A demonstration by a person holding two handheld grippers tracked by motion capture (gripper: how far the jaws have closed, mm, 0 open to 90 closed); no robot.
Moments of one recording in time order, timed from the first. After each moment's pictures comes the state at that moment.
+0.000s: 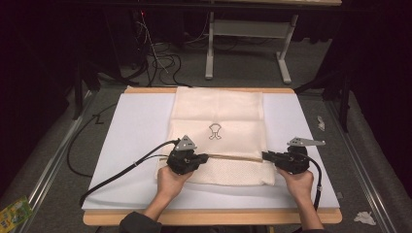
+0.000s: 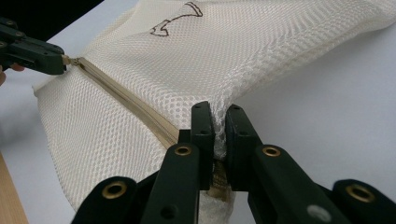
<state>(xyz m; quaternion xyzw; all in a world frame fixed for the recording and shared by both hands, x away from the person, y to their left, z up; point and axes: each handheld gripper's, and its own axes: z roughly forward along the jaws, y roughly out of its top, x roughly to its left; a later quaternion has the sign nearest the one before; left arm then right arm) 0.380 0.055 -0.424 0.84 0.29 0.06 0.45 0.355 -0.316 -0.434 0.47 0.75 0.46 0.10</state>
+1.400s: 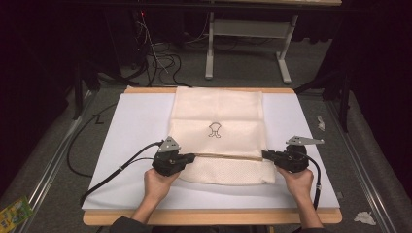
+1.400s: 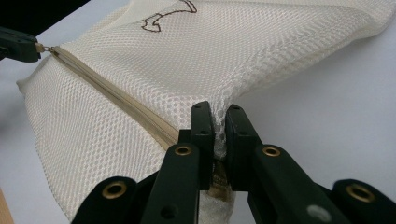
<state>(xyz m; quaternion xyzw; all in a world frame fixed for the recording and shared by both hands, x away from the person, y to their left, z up) 0.375 0.094 -0.425 0.82 0.32 0.07 0.46 0.357 -0.313 -0.431 0.47 0.75 0.45 0.11</state>
